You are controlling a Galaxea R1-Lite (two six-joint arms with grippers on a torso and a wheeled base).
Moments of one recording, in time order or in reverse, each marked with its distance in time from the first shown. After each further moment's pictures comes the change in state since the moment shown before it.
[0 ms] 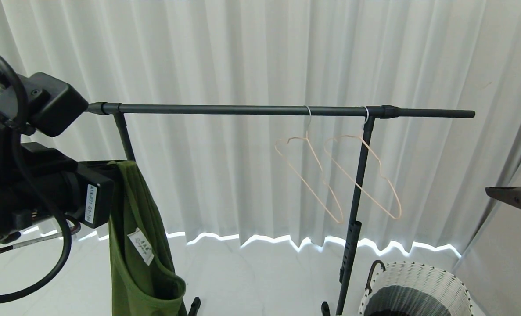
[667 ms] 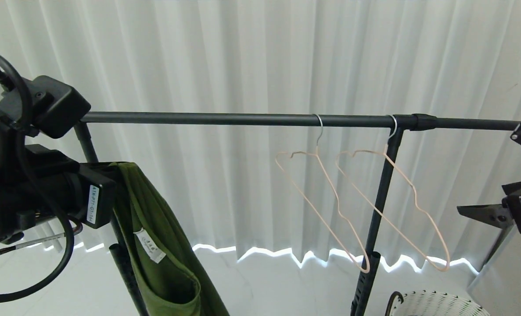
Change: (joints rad) left arm 0.002 0.002 0.007 -0.001 -0.001 -0.009; right arm 0.002 0.066 0.049 -0.011 0.174 0.006
